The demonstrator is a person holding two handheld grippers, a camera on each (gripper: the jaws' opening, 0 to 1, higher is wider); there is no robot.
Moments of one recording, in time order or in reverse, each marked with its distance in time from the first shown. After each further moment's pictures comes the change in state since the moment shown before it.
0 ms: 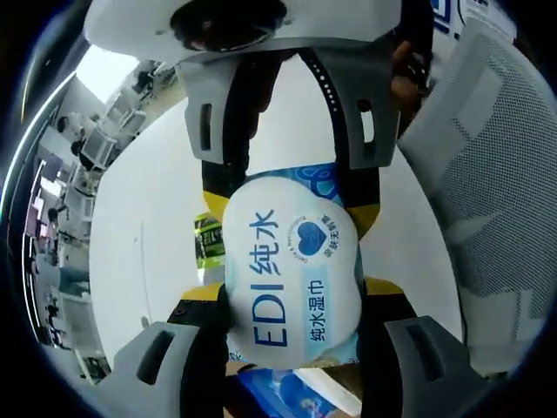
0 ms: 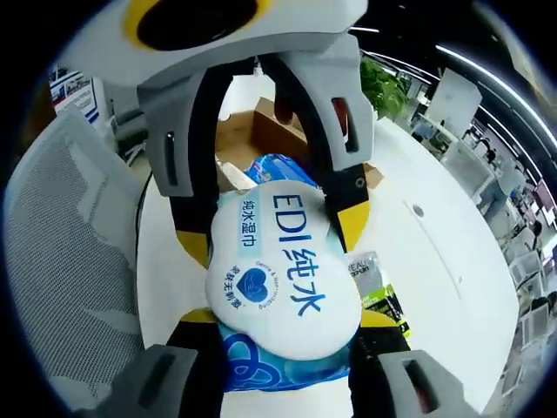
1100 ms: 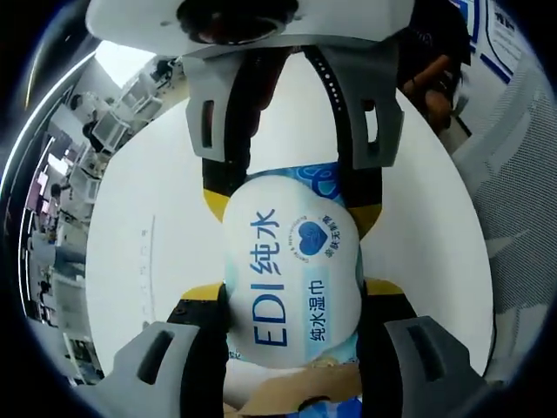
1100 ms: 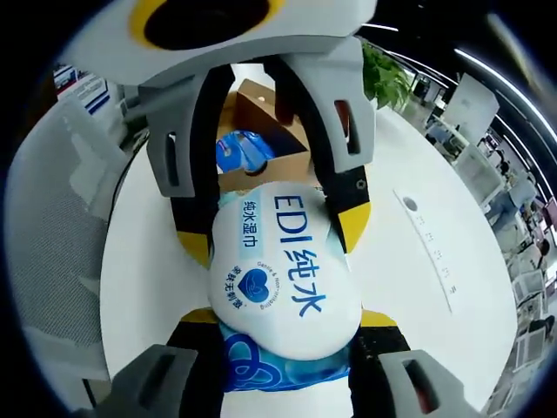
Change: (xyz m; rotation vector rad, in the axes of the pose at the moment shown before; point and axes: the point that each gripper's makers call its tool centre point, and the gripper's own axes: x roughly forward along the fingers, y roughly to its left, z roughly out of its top) left arm 0.045 0.072 -0.008 -0.104 -0.021 0.031; right arm 0.029 -0.080 -0.020 -0.085 0.042 0.055
